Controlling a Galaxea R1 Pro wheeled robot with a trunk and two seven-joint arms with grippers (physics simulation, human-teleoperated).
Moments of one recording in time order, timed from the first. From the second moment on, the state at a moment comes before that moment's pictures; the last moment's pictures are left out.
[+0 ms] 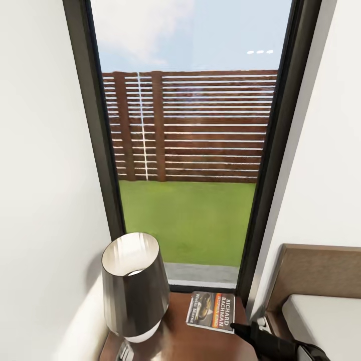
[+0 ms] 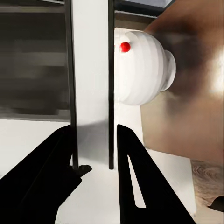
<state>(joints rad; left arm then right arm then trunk) -0.39 0.09 0.00 -0.23 0.08 0.02 -1.29 -0.44 -0.20 -0.18 -0.29 -0.38 0.64 1.06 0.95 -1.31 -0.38</state>
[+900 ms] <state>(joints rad) -0.39 0.09 0.00 -0.23 0.08 0.02 -1.30 -0.44 -0.20 -0.18 -0.29 -0.37 0.63 1.12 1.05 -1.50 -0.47</state>
